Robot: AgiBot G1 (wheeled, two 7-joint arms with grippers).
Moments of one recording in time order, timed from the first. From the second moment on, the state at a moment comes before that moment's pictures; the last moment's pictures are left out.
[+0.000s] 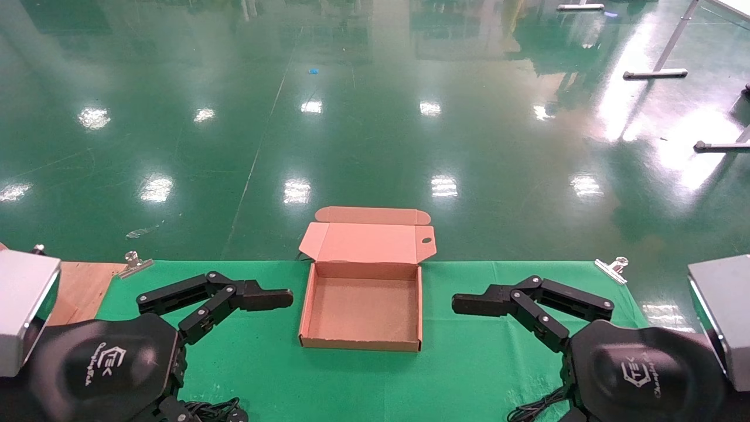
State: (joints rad) left arm -1.08 0.61 0.28 -1.28 0.73 1.49 -0.18; right arm 1.07 -0.61 -0.28 1.28 -0.73 -1.50 0.19
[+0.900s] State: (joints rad) left arm -1.08 0.61 0.28 -1.28 0.73 1.49 -0.18; right arm 1.07 -0.61 -0.28 1.28 -0.73 -1.50 0.19
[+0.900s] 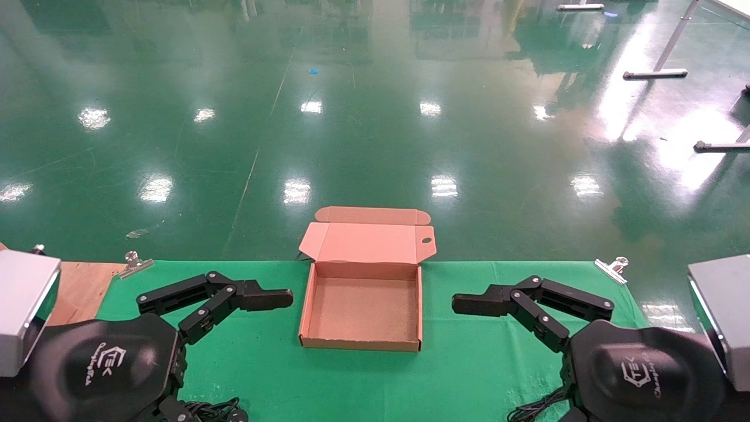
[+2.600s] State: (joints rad) left arm -1.11 0.64 0.35 -1.20 0.82 1.55 -0.17; right arm 1.18 -0.63 -0.36 1.31 -1.01 -1.51 0.08
